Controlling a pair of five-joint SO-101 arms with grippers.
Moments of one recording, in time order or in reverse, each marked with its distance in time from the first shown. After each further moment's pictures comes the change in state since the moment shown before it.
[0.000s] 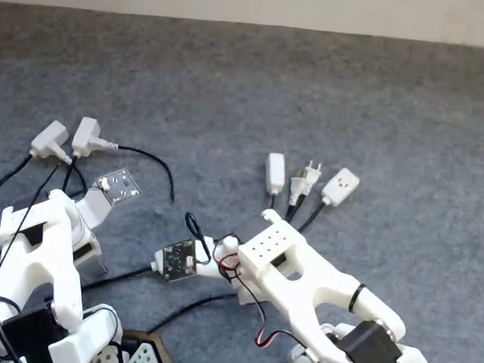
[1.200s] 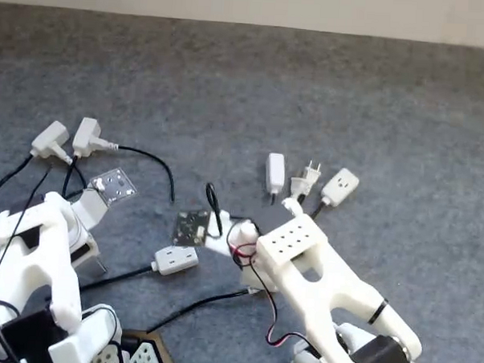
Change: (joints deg) left arm -2.5 -0.4 0.6 -0.9 0.0; right arm 5.5 -6.9 -2.9 5.0 -9.4
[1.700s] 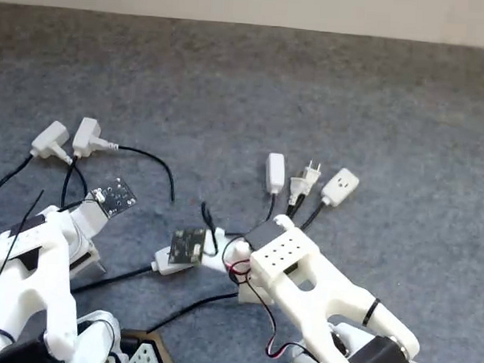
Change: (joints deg) left arm 0.2 -0.2 7.5 -10.1 0.0; right arm -4.0 -0.1 6.9 -5.3 -1.4
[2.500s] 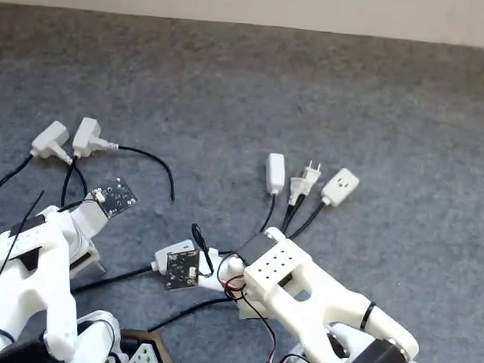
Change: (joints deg) left arm 0.0 0.0 0.1 -0.1 0.0; right arm -4.6 -0.8 4.0 -0.4 1.7
